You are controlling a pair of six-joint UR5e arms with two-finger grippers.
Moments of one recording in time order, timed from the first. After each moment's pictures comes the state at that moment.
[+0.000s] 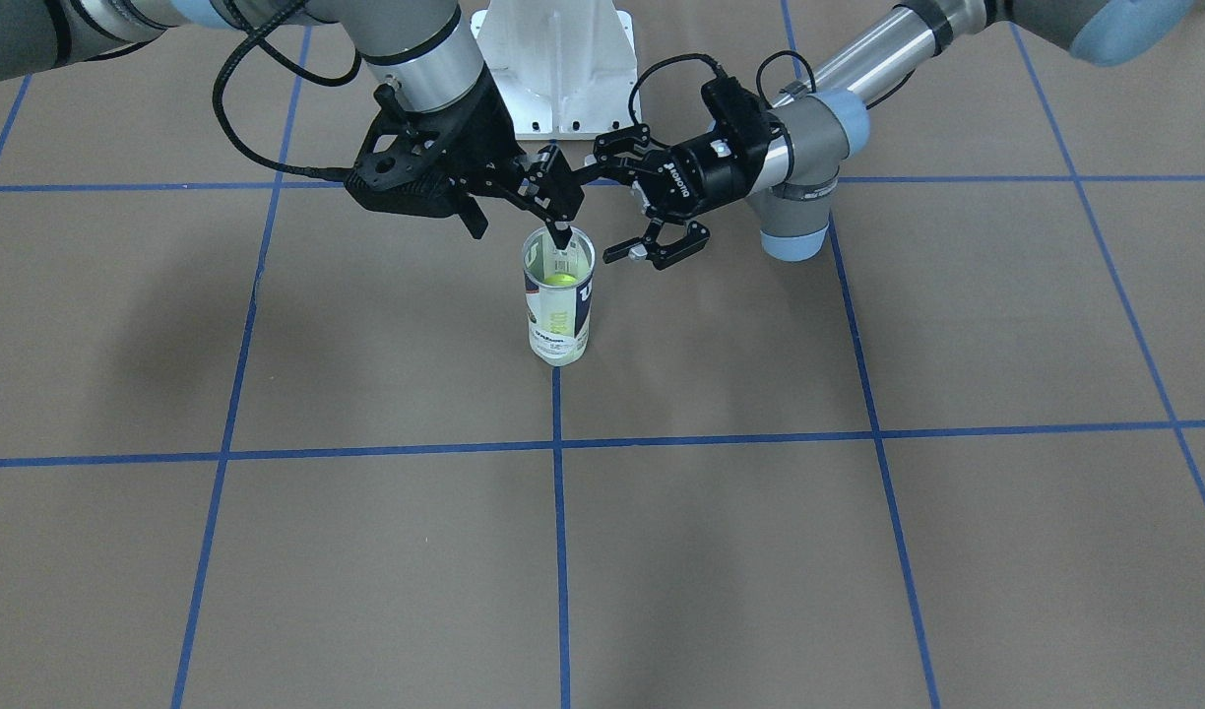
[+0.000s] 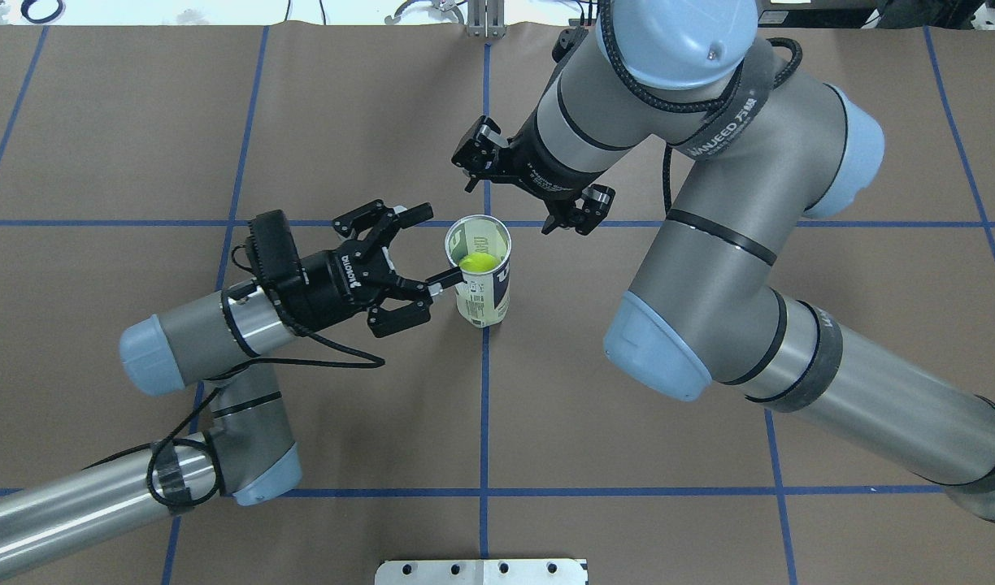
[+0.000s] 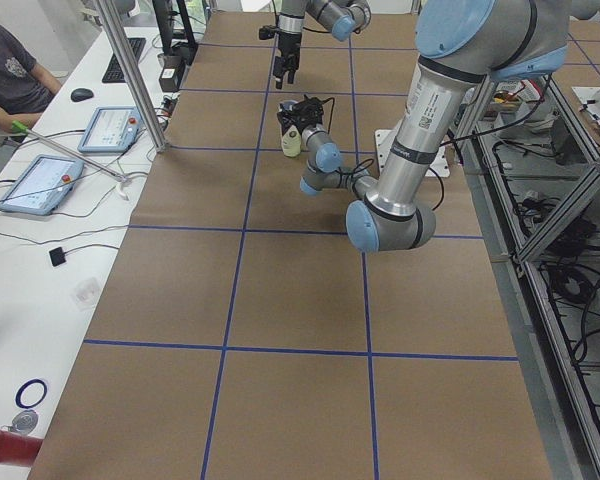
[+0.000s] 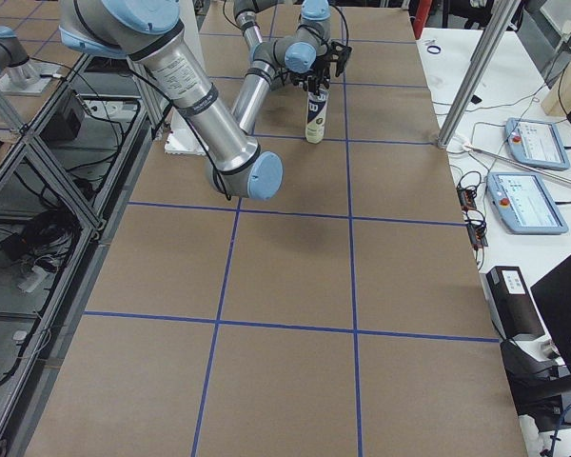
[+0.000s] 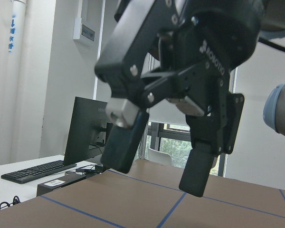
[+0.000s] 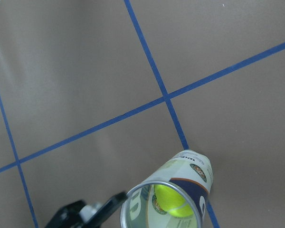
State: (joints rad) left arm -0.46 -2.08 -1.36 -3.59 -1.46 -0.43; right arm 0.70 -0.80 1.84 -1.60 2.02 1.60
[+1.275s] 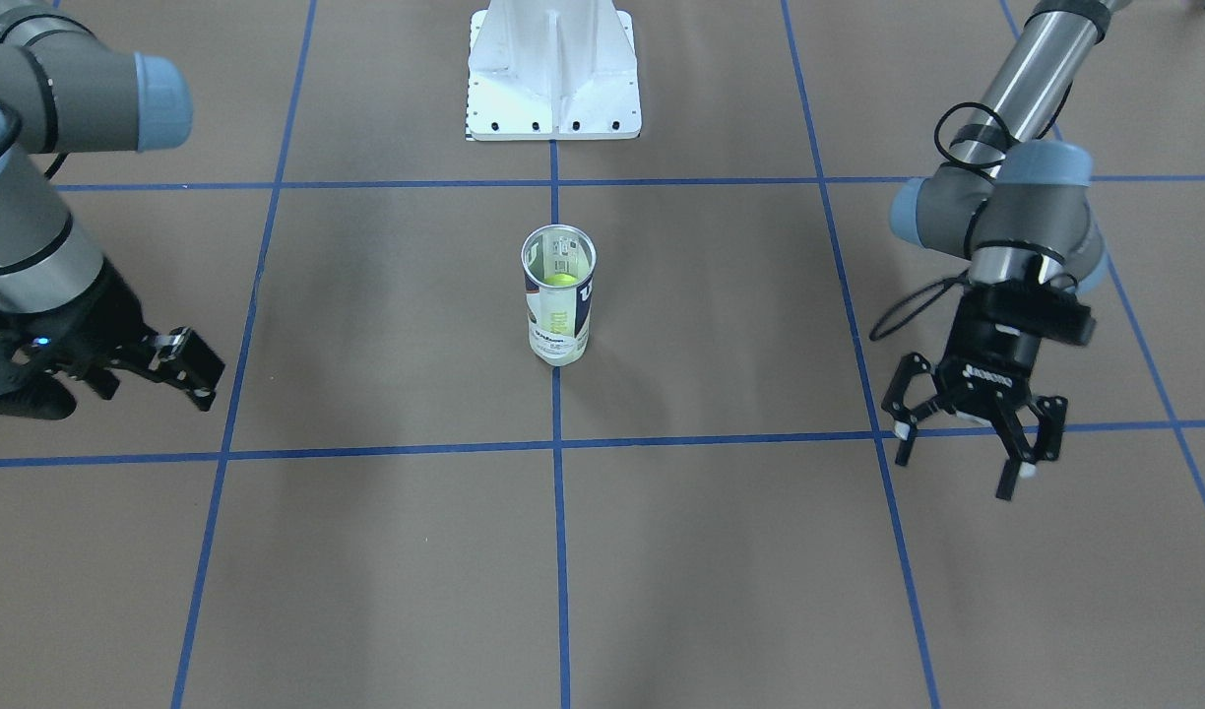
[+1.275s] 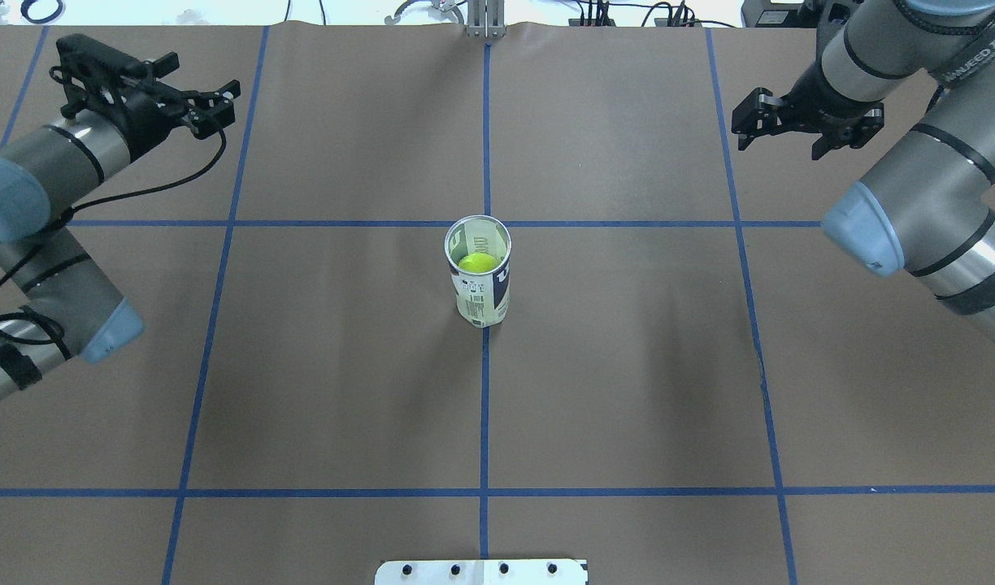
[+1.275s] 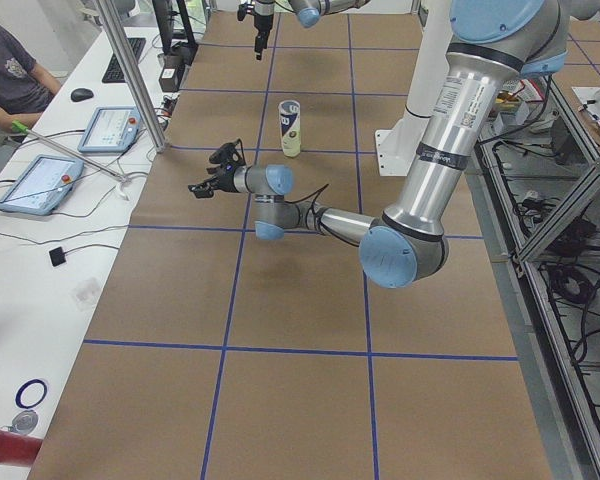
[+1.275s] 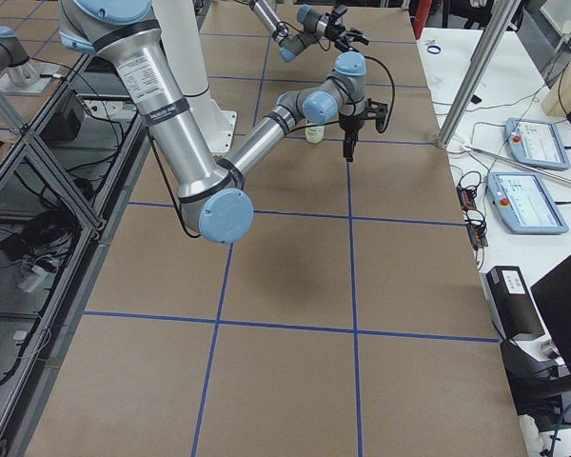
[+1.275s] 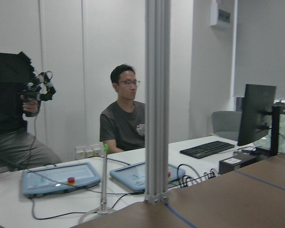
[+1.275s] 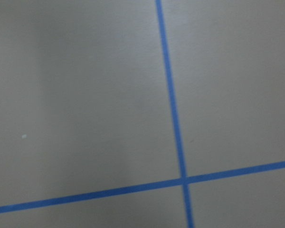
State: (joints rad) left arm -0.91 -1.96 -1.31 -2.90 -1.45 -0.60; right arm 1.03 -1.14 1.72 -1.58 2.07 0.91
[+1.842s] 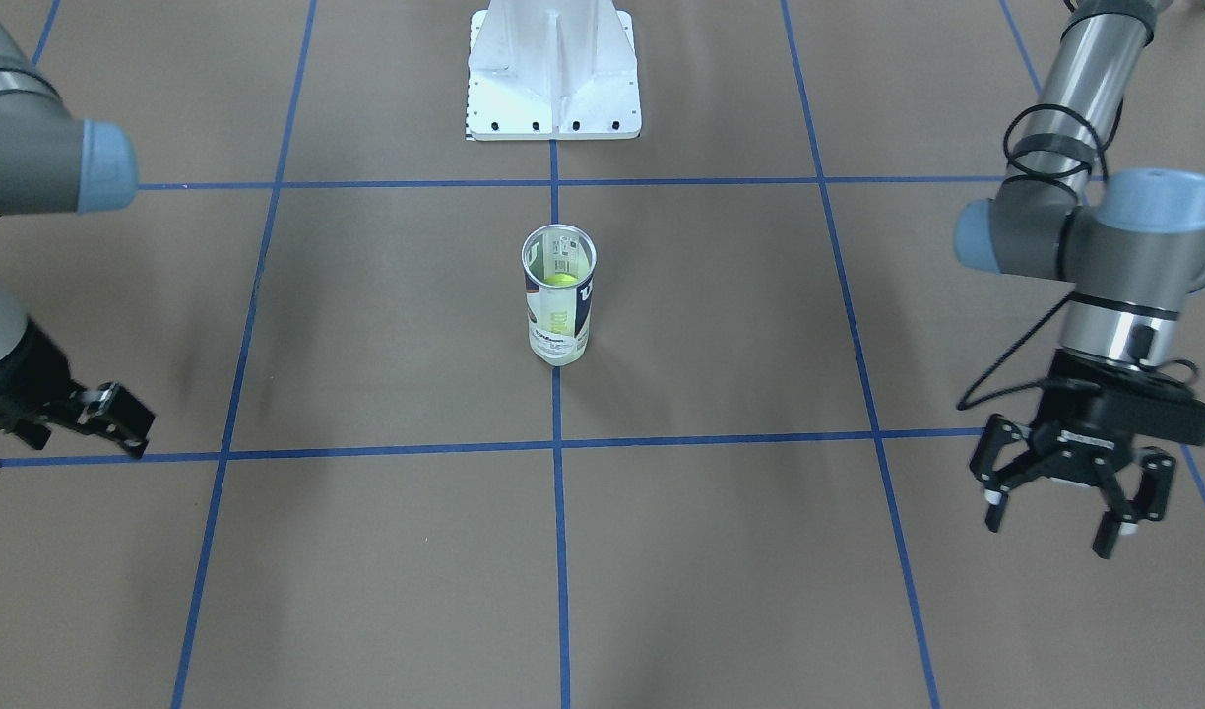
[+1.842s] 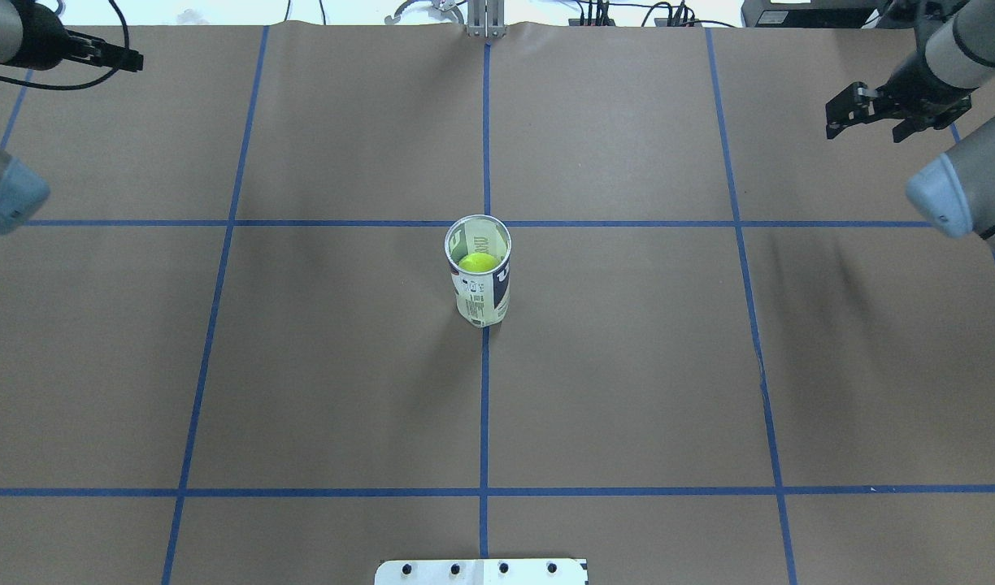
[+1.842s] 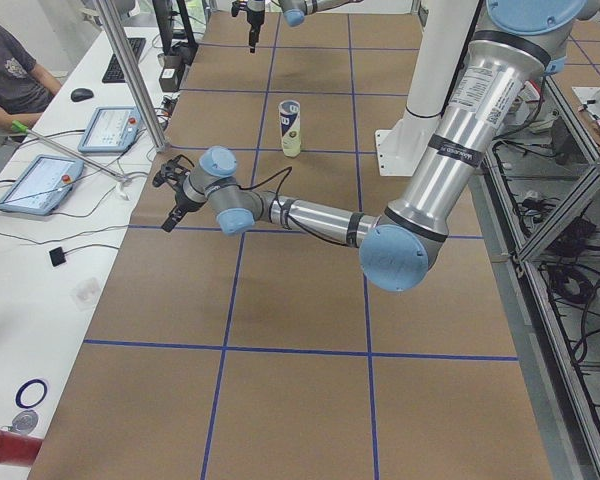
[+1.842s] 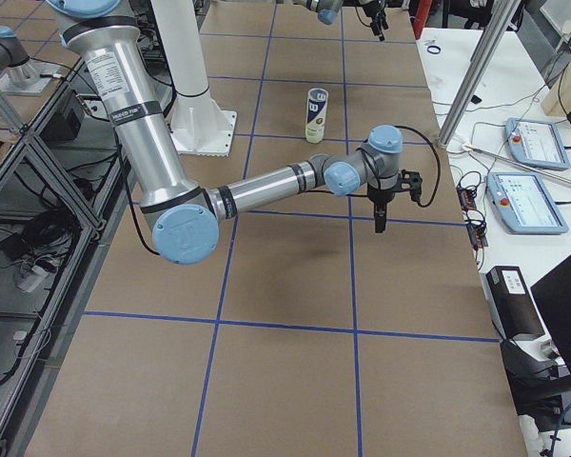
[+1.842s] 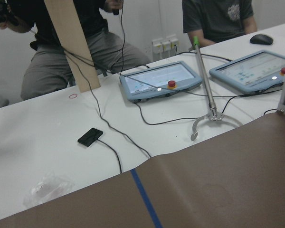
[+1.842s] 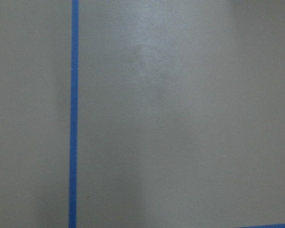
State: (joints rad) left arm -1.19 -2.00 -1.31 -2.33 -2.00 -0.60; right arm 1.19 -1.23 1.50 -1.34 2.18 0.66
